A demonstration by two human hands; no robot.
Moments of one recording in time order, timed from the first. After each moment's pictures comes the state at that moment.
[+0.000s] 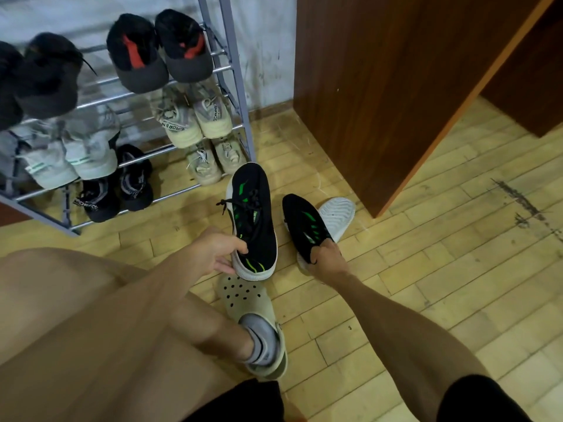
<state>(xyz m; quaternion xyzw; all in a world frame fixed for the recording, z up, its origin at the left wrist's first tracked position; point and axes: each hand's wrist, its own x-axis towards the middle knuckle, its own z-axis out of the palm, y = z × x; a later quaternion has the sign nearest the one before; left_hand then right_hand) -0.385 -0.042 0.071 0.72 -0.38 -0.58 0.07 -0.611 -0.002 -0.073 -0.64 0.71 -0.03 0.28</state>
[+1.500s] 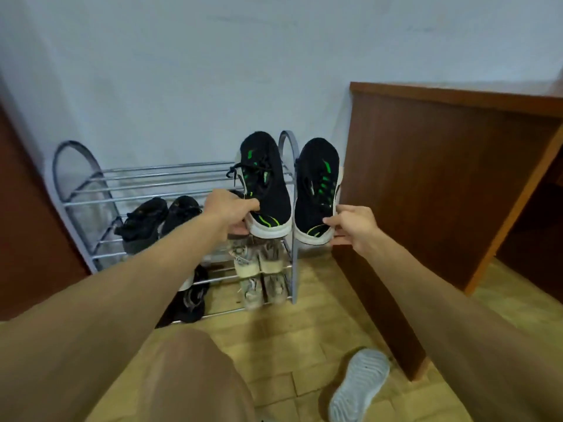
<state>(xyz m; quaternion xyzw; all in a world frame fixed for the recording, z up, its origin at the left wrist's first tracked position) -0.343 -0.124 0.340 0.66 -0.47 -0.39 0.44 -0.569 -0.143 0.305 -0.42 0.59 -0.48 0.50</state>
